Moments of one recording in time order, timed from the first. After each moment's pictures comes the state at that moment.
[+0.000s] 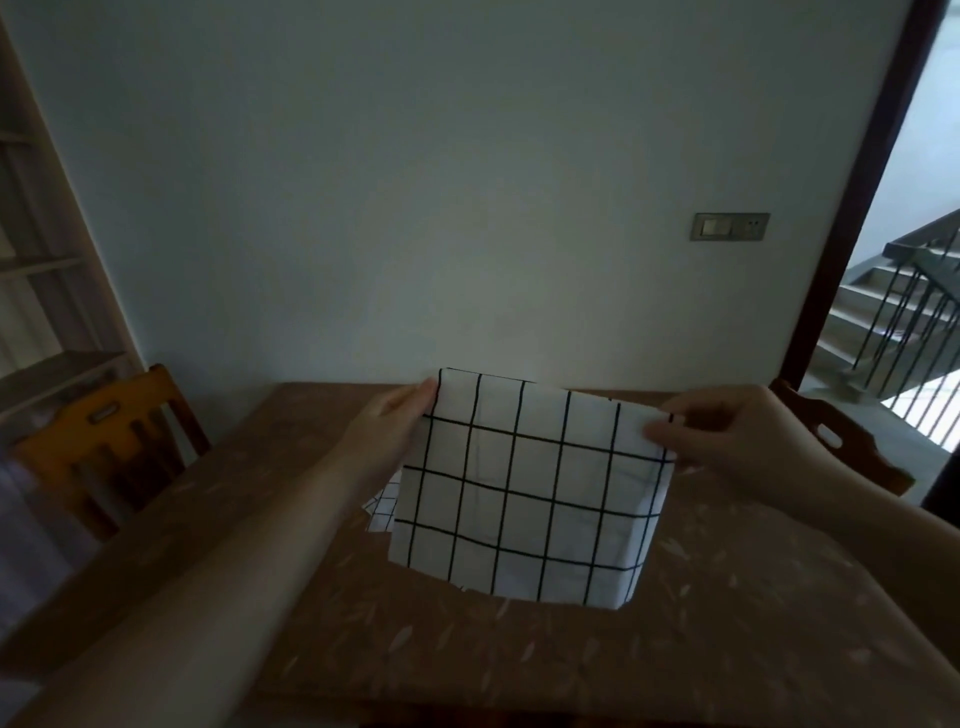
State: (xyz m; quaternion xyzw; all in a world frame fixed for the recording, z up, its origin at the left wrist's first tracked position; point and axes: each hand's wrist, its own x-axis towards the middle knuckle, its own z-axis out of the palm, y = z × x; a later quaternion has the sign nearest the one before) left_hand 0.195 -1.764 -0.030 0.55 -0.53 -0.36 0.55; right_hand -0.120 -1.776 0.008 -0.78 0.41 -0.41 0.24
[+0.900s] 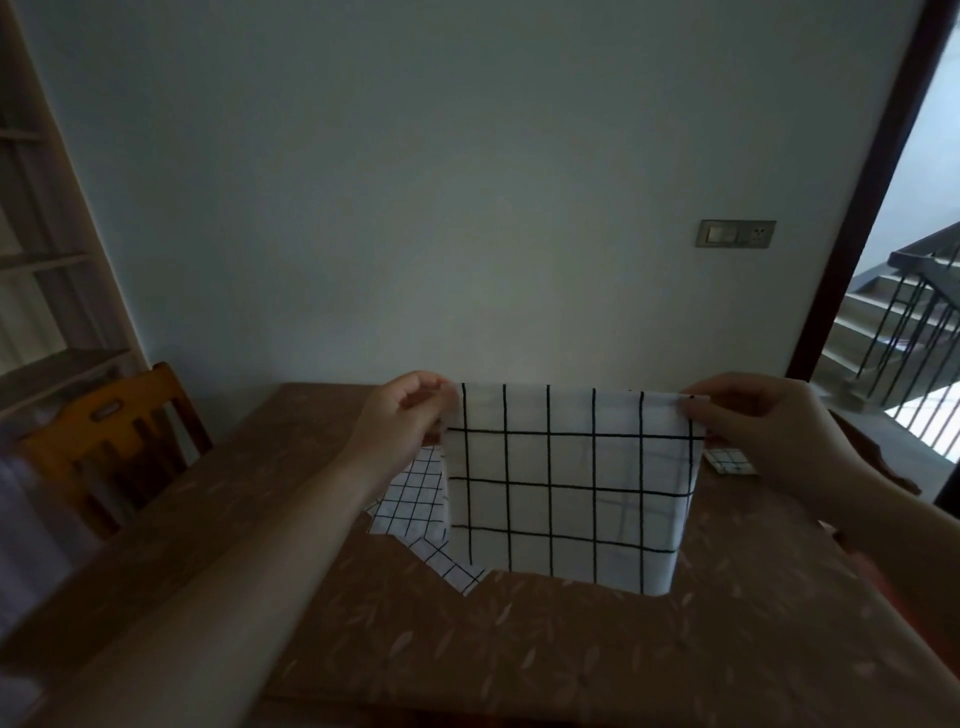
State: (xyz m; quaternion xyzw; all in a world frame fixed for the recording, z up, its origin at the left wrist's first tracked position) left_hand 0.189 -1.766 -0.022 0.52 -0.54 -0.34 0.57; right_hand -0.128 -1.787 0.011 -0.69 0.47 -0.49 0.26
